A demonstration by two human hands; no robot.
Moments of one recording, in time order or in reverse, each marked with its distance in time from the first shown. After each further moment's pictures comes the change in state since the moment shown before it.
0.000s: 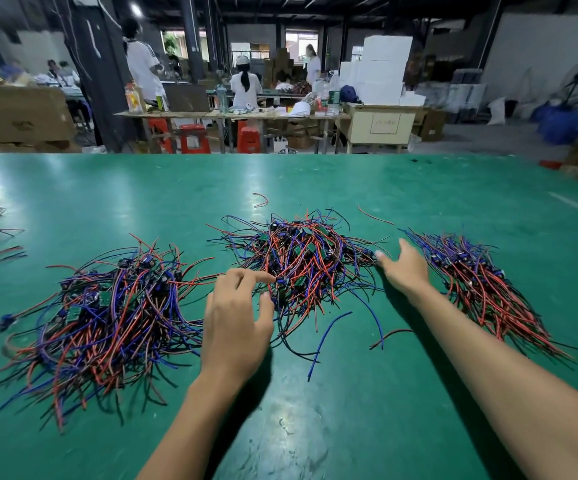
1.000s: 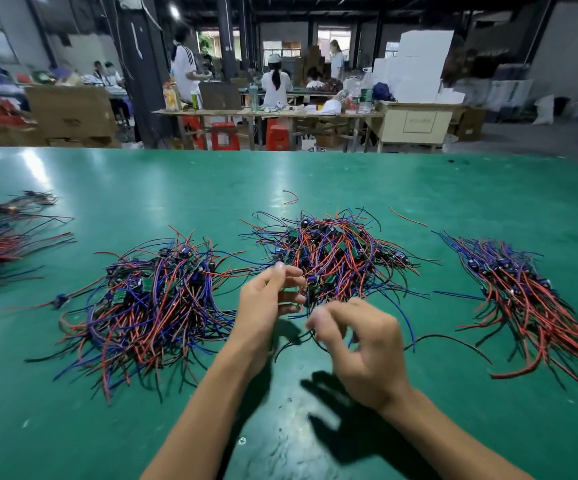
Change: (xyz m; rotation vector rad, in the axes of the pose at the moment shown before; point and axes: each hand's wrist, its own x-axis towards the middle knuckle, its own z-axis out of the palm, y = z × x) left_hand 0.017 0.006 -0.011 -1.027 -0.145 -0.619; right_hand -0.195 -0.062 0.008 0.447 0.001 -0.855
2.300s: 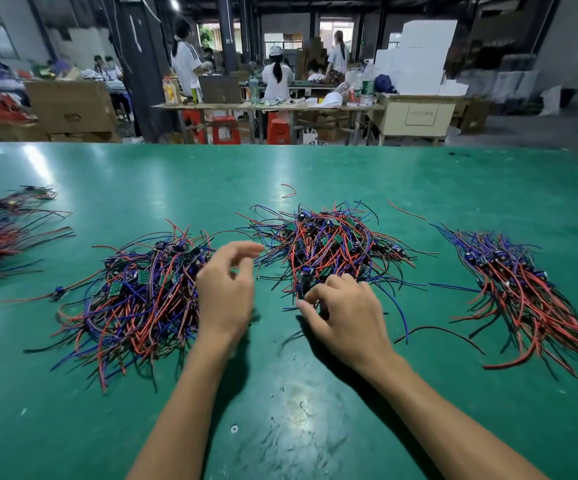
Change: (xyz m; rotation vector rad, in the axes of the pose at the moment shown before) left_hand 0.007 0.009 -0.030 0.574 0.280 0.481; right_hand 0.021 0.031 0.016 -0.489 -0.268 0.118
